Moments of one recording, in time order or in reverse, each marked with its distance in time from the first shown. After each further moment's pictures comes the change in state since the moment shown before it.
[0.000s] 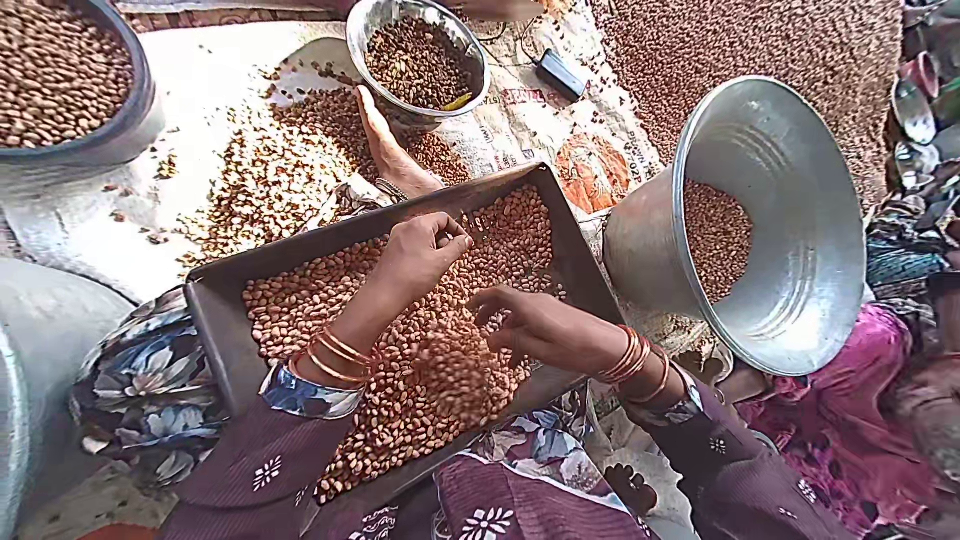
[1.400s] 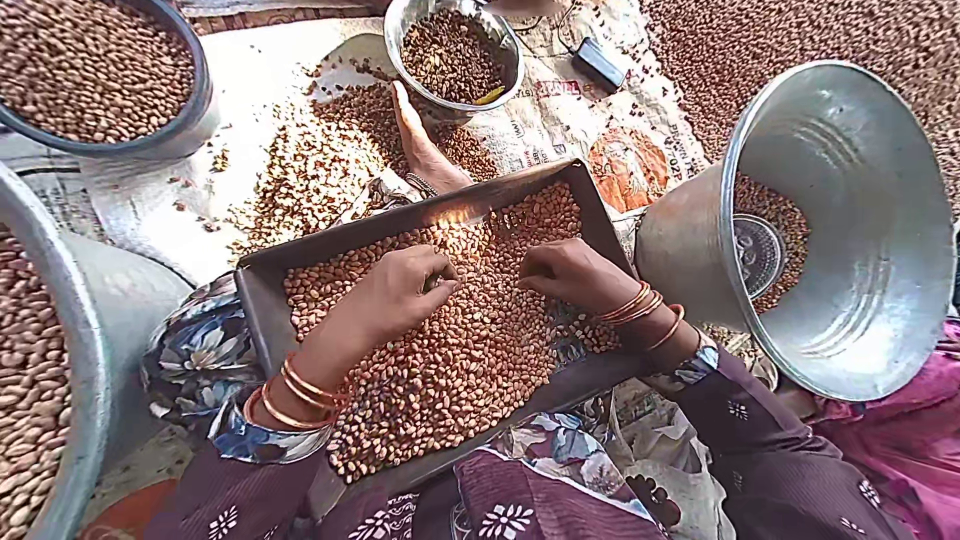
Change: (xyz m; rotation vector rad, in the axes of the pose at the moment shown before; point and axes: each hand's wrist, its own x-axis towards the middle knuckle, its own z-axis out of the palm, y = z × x) left_hand -0.053 -0.037 -0.030 0.239 -0.051 0.339; right_hand 0.031 0.050 -0.029 -0.323 0.204 -0.016
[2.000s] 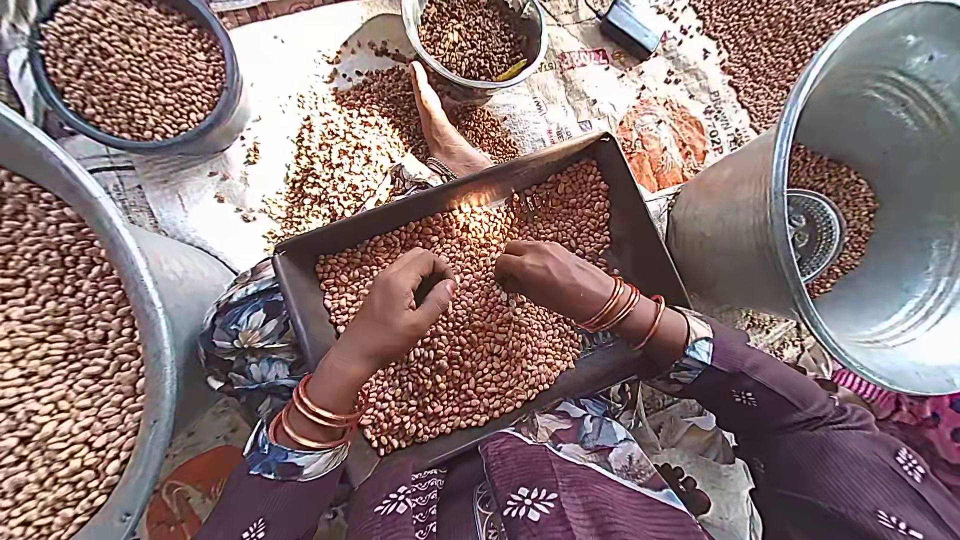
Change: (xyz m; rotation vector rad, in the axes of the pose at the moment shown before) left_hand -0.046 0.005 0.003 -0.167 0.146 -0.123; right_hand 0.028 -0.040 0.041 -0.142 -0.031 -0.215
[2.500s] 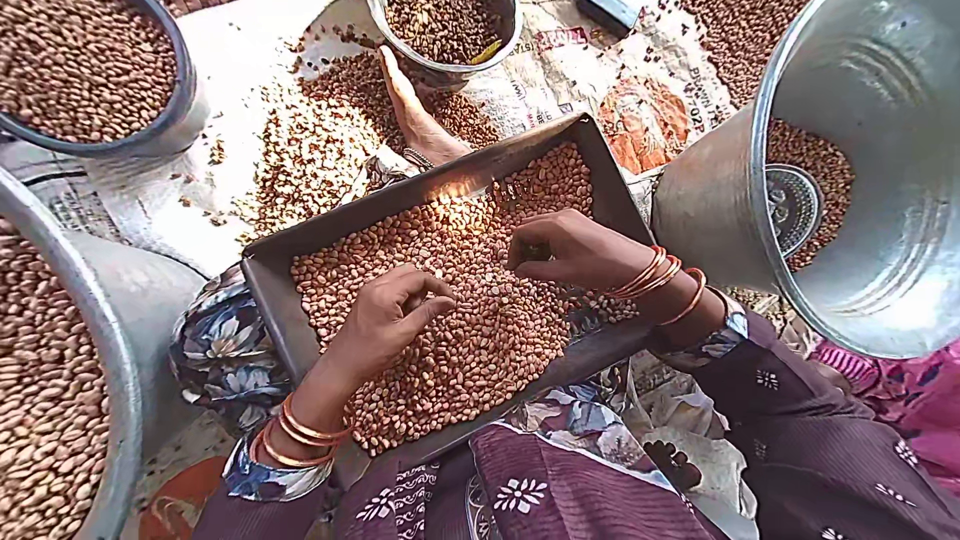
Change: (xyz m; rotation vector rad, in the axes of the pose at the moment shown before) left_hand -0.011 -0.005 0.010 -0.105 -0.033 0.017; right_hand -0.023 0.019 -0.039 0.412 -0.044 0.134
